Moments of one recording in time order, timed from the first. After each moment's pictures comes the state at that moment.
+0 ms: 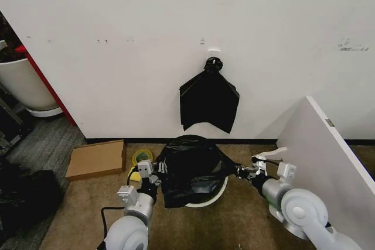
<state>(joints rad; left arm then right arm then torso) 1.39 -1.08 -0.09 -2.09 -0.68 -0.03 -0.39 -1.37 0.97 0.40 2.12 1.22 -0.54 0.37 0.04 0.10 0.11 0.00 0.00</state>
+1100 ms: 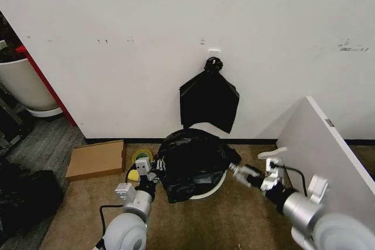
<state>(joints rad) 1.38 -1.06 -0.11 -2.10 -0.72 0.00 -0.39 -1.71 0.94 0.51 2.43 0.84 -0.40 0.05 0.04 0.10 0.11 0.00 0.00</state>
